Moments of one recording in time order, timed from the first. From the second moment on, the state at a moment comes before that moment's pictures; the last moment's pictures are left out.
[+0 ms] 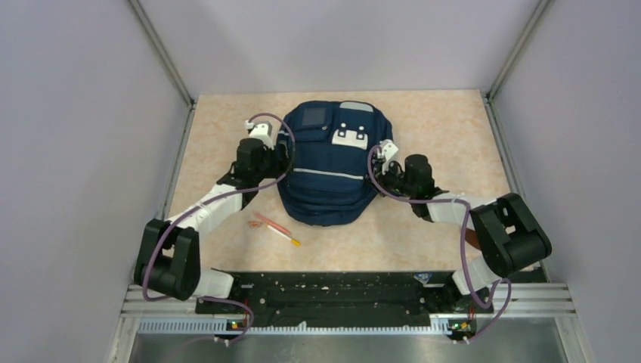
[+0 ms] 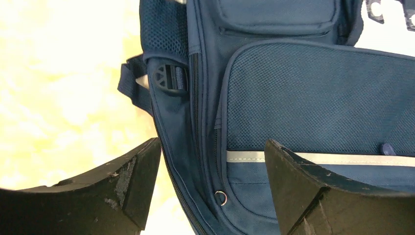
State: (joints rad) left arm -0.31 1.37 0.80 0.09 0.01 -0.29; right arm 0.41 1.53 0.59 0.55 -0.43 -0.13
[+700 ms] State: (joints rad) left arm -0.26 1.56 0.78 0.24 0.29 -0.51; right arm 0.54 1.42 0.59 0.39 -0.17 -0.07
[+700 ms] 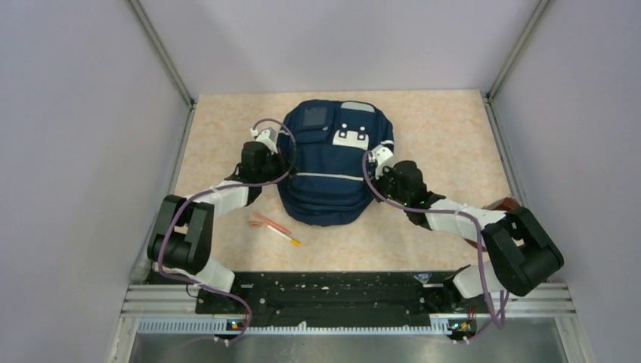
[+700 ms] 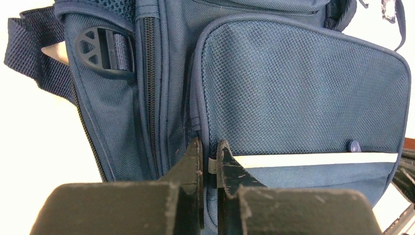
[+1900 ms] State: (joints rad) left arm -0.51 1.24 0.59 0.35 0.09 0.01; right arm 0.68 1.40 0.62 0.11 -0.02 0.24
